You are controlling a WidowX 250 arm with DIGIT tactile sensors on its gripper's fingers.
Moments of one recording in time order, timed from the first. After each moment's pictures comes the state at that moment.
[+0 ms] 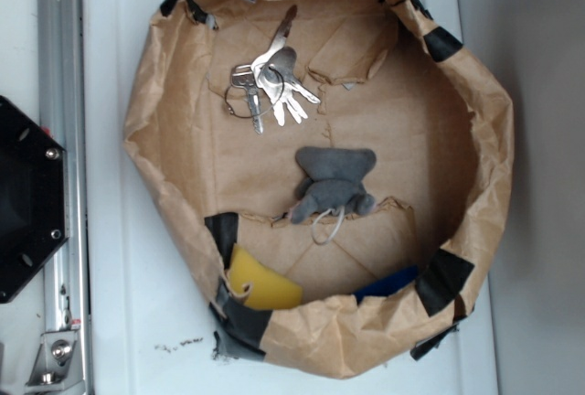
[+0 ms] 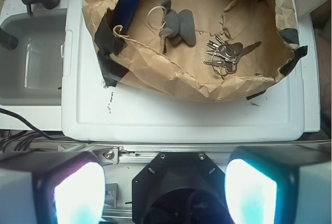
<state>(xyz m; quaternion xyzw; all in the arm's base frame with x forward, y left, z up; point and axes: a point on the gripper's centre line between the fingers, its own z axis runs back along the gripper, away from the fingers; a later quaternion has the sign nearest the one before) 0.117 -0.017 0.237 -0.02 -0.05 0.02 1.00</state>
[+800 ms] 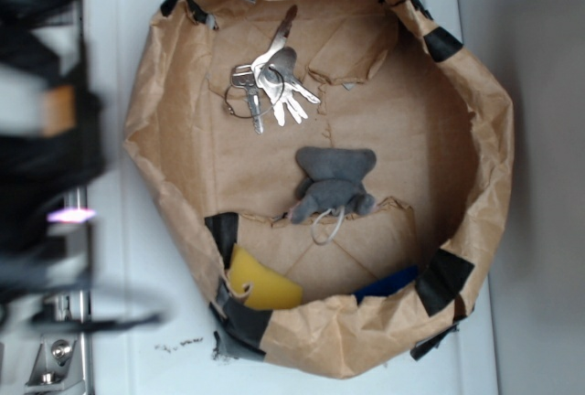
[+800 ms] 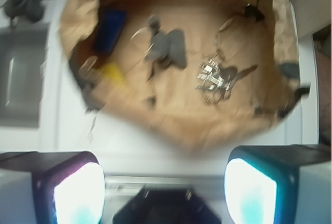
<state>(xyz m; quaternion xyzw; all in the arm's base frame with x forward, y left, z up) 0.175 0.015 0.209 0.00 -0.05 0.03 1.00</state>
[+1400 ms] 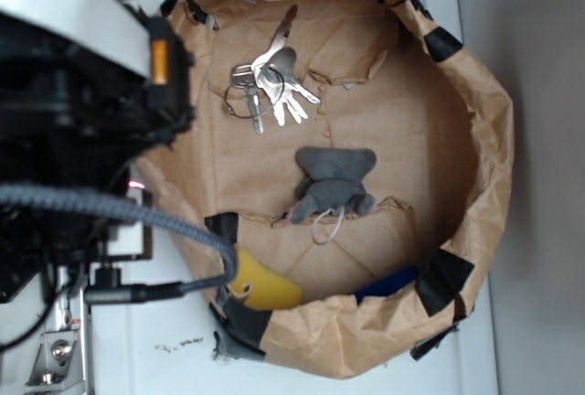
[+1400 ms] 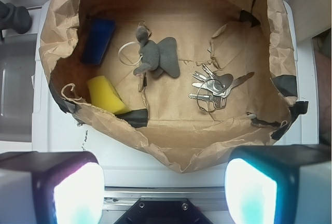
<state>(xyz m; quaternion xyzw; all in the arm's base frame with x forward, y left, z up) 0.177 0.016 0.210 0.00 -0.05 0.03 1.00</state>
